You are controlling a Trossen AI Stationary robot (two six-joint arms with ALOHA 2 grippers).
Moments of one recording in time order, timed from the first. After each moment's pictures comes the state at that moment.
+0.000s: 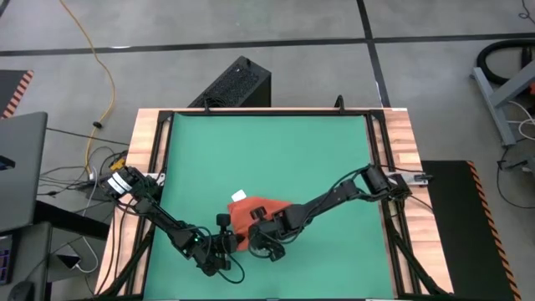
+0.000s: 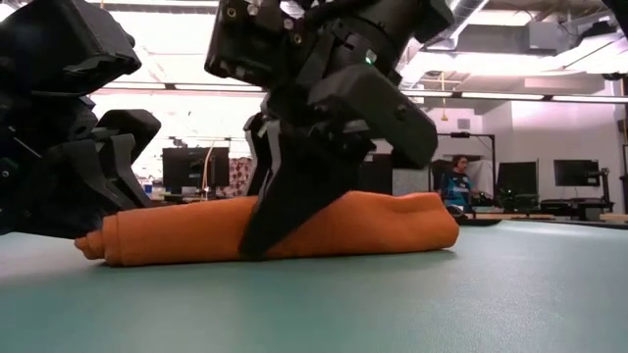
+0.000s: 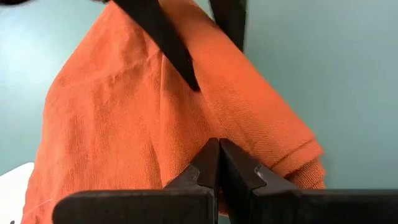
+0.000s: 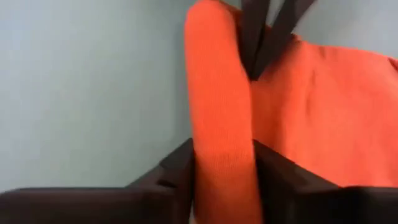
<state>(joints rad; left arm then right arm) -0.74 1.90 0.78 0.09 -0.70 -0.46 0.35 2.18 1.59 -0.39 0.08 -0.14</state>
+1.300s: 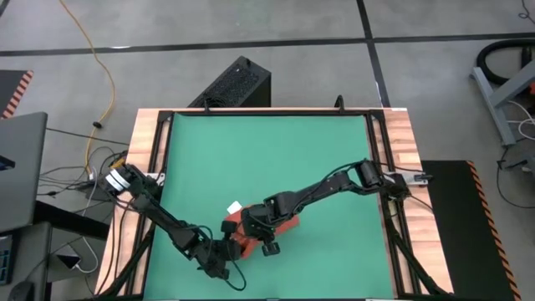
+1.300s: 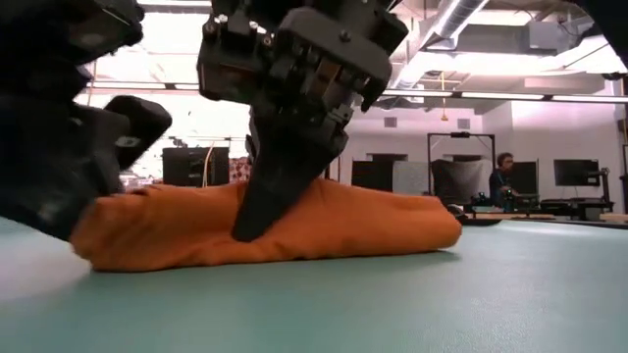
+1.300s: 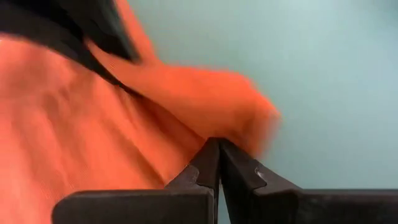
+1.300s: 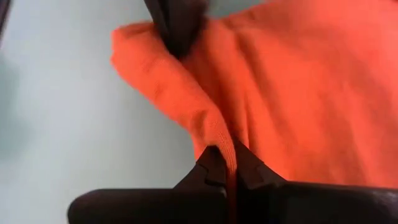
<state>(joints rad) -0.74 1.83 0.85 0.05 -0.46 -0.40 0.23 2.21 1.70 -0.58 -0.17 0.02</state>
